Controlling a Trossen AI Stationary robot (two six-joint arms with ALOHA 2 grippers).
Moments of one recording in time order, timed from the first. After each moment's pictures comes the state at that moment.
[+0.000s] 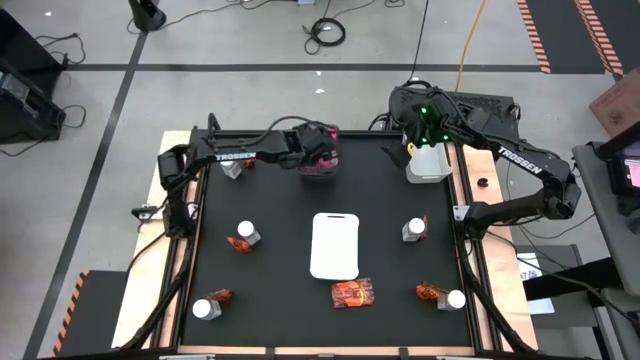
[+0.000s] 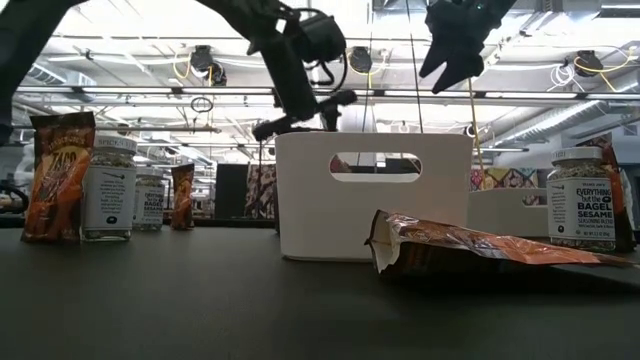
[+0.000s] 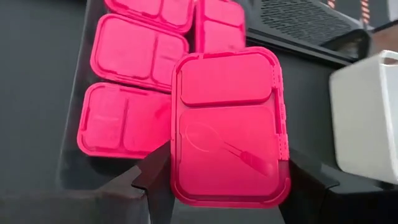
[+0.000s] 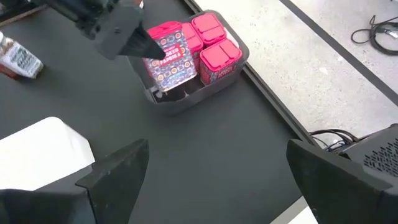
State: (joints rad) left arm 0.33 1.91 1.57 -0.63 -0.33 -1.28; right arm -0.60 1.24 1.33 -0.89 -0.05 0.01
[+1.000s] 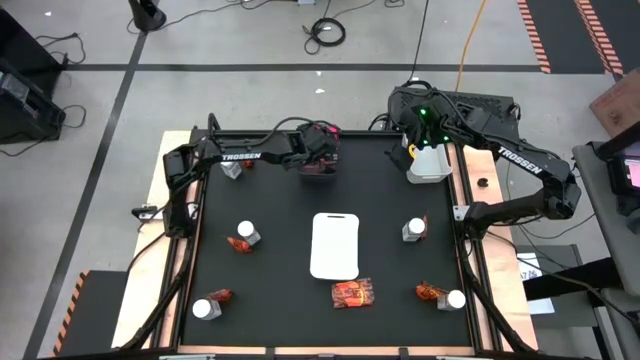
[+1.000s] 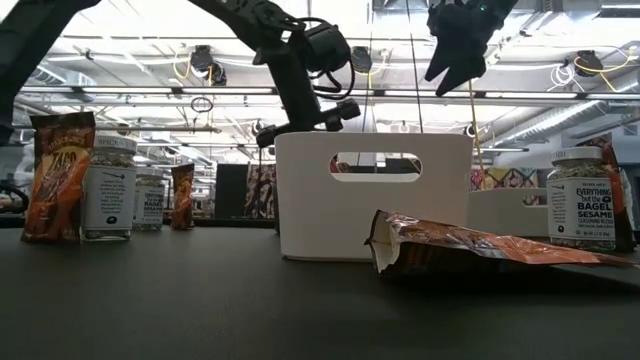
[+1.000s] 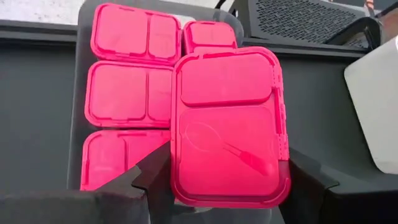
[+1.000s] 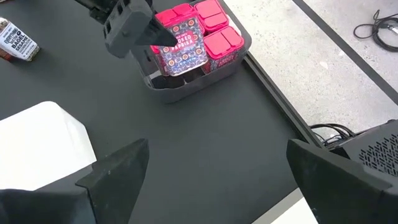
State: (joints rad) left arm 0.34 1.96 1.57 -0.57 -0.41 -1.06; right arm -0.60 1.24 1.33 -0.93 -0.05 -0.02
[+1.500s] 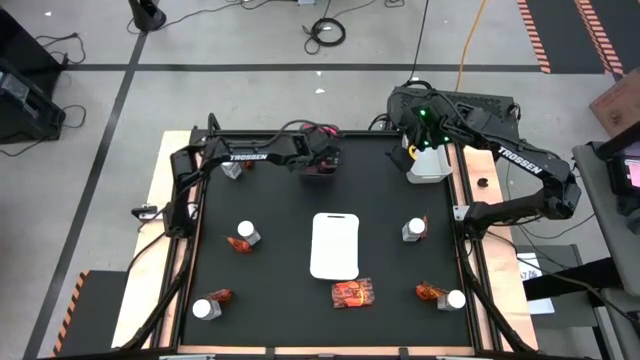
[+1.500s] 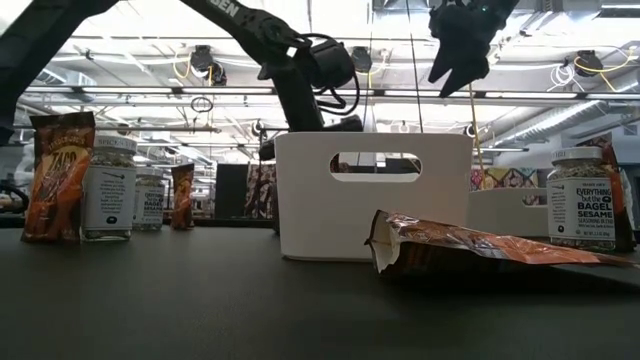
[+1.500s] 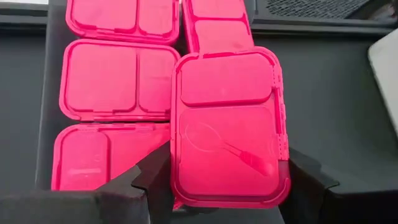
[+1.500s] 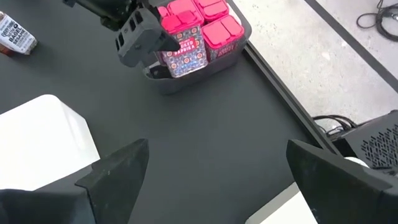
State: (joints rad) left arm 0.34 2.01 1.57 -0.56 -0.38 -1.03; right arm -0.60 1.24 1.33 -0.97 -0.05 -0.01
